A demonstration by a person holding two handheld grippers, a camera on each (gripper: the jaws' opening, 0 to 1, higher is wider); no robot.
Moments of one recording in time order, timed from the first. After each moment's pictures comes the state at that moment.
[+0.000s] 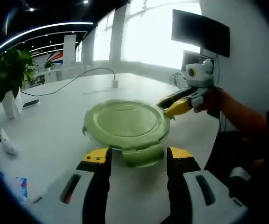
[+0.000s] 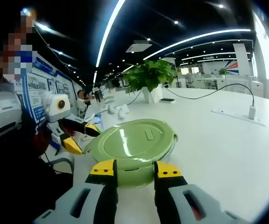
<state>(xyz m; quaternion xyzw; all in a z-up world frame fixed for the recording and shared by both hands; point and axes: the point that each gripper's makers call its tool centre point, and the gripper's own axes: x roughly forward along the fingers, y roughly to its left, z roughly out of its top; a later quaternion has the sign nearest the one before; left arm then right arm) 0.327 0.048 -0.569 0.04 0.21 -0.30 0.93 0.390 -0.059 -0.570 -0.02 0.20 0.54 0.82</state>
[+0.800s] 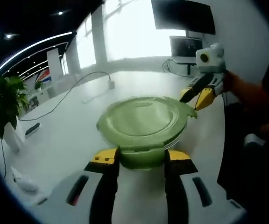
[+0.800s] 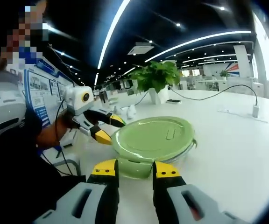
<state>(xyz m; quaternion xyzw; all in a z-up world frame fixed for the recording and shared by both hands) 0.361 0.084 -0.574 0.15 0.19 -0.37 0.90 0.345 -0.041 -0.567 0.00 0.18 0.54 0.82</state>
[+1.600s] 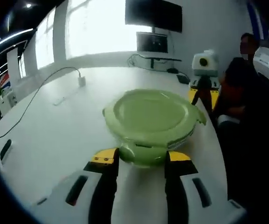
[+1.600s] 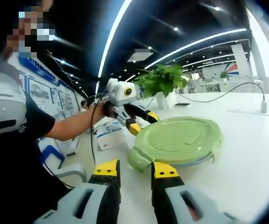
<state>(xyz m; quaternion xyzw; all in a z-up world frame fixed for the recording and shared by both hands) 0.409 0.116 -0.584 0.15 0.22 -0.56 0.79 0.312 0.011 -0.567 0.03 0.16 0.55 0.82</state>
